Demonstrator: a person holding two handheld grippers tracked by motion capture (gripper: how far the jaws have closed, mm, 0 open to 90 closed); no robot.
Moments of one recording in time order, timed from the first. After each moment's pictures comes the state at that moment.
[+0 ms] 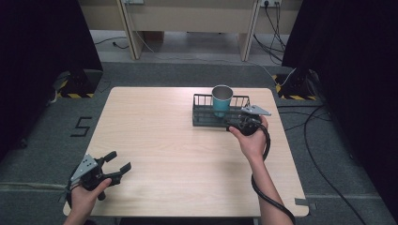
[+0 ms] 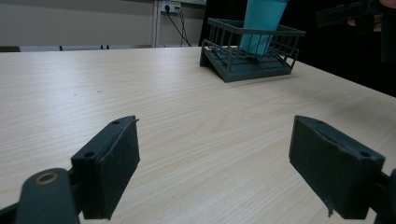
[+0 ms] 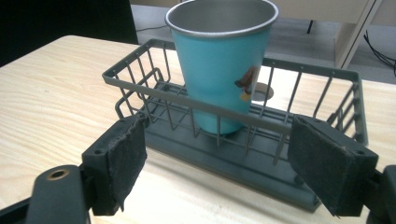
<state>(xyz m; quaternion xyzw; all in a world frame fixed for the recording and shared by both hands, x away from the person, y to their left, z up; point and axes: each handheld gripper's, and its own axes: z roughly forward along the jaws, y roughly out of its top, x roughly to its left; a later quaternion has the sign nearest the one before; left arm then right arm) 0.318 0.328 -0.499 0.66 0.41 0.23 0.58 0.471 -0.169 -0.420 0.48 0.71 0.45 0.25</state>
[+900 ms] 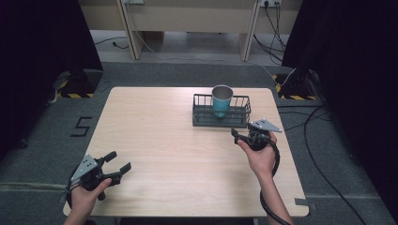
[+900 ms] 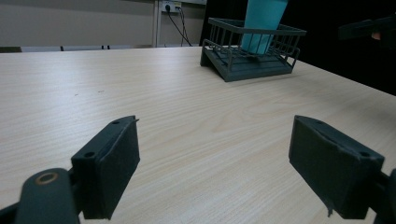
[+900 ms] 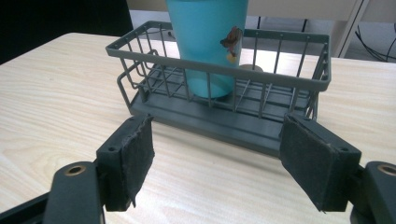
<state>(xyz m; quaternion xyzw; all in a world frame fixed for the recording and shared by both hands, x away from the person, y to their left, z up) 0.317 0.328 -0.500 0.66 0.41 0.23 0.58 0.429 -0.193 -0.437 0.48 0.70 0.46 0.26</state>
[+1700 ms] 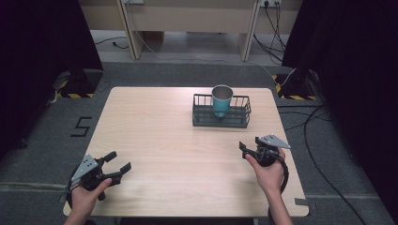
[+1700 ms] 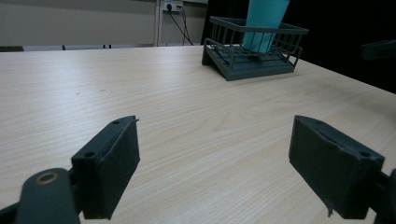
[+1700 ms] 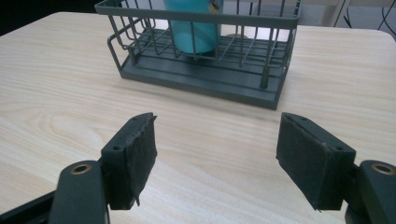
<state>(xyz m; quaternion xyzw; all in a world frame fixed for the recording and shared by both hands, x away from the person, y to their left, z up) 0.318 0.328 -0.500 0.67 0.41 0.23 0.58 0.390 -0.217 -0.459 0.50 0.70 0.44 0.26</state>
